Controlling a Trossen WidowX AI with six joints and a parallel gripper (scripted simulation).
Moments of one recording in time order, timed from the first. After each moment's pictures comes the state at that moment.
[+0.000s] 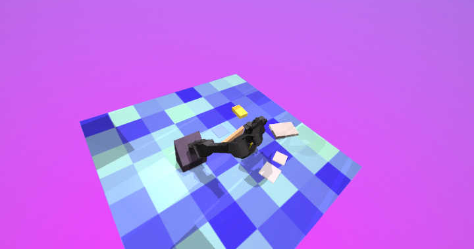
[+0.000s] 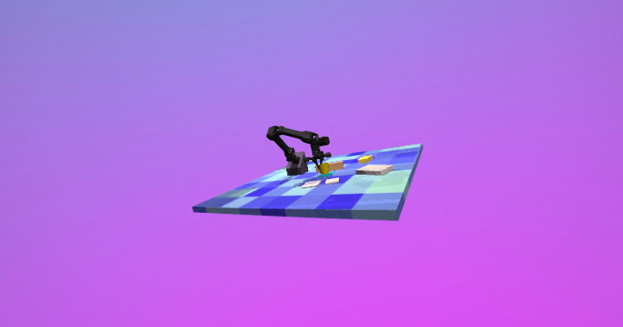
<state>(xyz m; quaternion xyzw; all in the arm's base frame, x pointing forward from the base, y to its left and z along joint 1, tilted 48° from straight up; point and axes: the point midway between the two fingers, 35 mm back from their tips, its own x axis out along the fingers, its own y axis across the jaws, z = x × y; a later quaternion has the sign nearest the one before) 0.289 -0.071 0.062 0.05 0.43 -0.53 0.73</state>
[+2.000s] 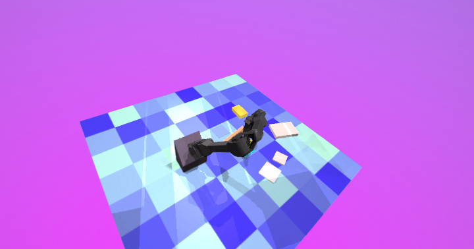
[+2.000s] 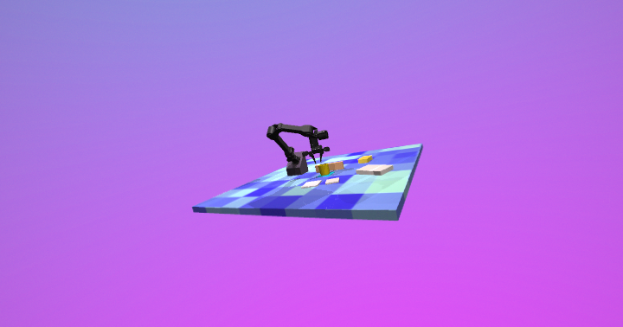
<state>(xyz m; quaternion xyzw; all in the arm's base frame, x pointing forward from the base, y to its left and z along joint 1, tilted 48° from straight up) 0.281 -0.040 0.086 0.04 0.44 -0.53 0.73</state>
